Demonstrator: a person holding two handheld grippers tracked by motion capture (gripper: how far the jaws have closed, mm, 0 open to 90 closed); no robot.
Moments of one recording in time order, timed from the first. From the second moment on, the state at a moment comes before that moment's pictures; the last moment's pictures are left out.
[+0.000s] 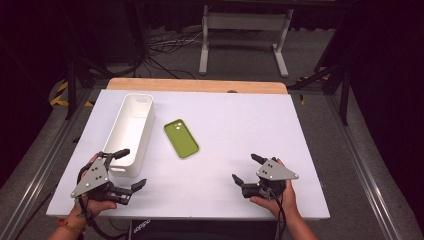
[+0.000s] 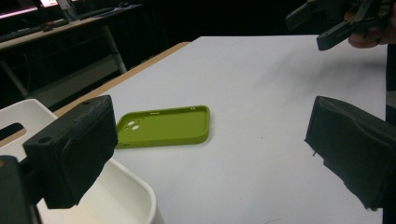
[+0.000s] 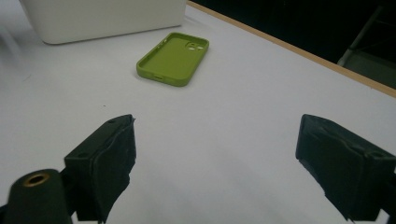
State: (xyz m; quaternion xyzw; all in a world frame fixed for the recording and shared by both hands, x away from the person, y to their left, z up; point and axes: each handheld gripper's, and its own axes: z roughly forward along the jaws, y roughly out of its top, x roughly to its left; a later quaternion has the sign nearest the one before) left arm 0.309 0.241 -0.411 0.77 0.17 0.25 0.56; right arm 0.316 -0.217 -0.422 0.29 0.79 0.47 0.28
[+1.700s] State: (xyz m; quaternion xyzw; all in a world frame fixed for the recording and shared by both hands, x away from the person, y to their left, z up) left arm 0.302 0.258 -0.424 0.78 0.19 0.24 0.55; right arm 0.509 -0.043 -0.385 0.28 0.90 0.28 0.15
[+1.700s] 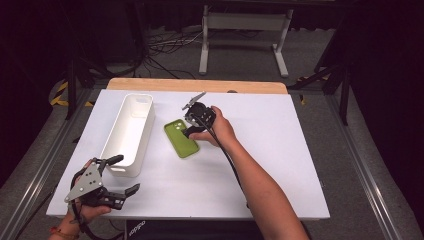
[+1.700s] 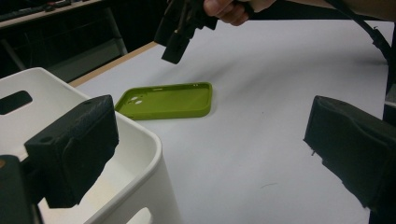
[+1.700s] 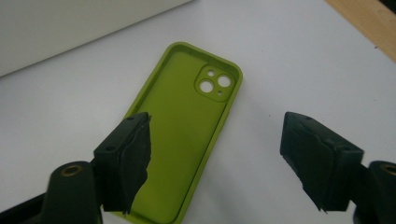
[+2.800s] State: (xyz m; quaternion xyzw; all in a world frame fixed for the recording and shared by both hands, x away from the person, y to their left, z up) left arm 0.291 0.262 -0.428 0.79 0.19 0.24 0.53; right arm 0.574 -0.016 -0.431 0.38 0.88 0.26 0.10
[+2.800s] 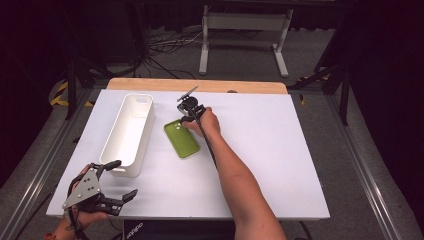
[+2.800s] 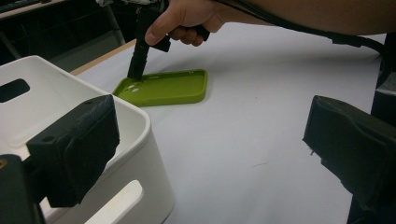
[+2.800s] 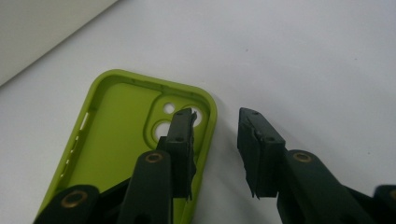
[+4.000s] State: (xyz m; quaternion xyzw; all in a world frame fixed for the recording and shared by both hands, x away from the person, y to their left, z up) left arm 0.288 0.258 -0.419 0.78 0.22 0.25 0.54; right arm 0.529 -0.028 -0.400 0.38 0.84 0.34 0.18
